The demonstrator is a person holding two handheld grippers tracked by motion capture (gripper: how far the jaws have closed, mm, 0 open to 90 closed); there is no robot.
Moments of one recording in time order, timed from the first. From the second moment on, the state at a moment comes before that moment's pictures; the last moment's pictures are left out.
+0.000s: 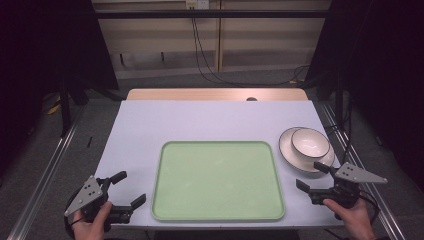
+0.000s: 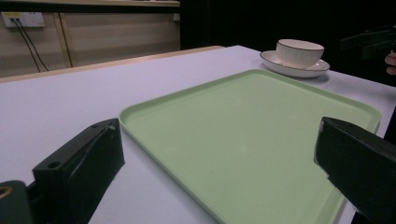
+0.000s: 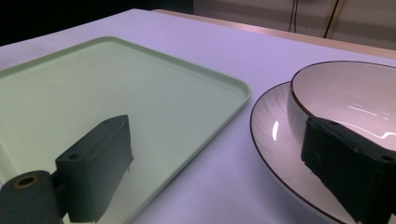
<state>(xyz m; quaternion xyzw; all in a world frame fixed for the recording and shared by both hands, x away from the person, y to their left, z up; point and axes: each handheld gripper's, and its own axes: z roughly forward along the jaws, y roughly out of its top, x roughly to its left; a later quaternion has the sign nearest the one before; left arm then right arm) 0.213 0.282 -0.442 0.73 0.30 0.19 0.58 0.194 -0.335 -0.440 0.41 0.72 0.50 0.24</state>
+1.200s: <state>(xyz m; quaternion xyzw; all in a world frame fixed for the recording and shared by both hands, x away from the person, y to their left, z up) 0.214 0.281 -0.442 0.74 0.30 0.19 0.58 0.221 -0.375 -0.433 0.46 0.69 0.51 0.21</state>
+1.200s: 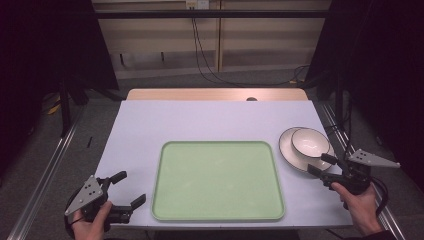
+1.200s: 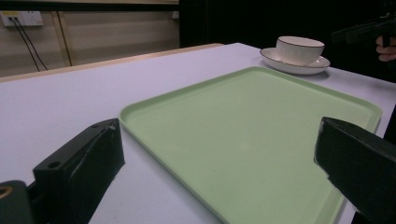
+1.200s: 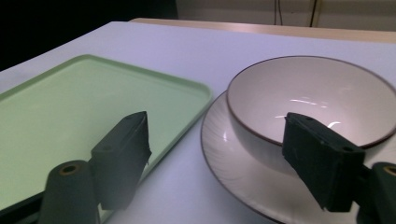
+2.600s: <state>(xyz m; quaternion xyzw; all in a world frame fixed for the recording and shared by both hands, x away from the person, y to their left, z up) 0.215 0.281 -0.442 0.73 0.30 0.19 0.58 0.334 -0.425 -0.428 0.55 0.75 0.34 0.15</state>
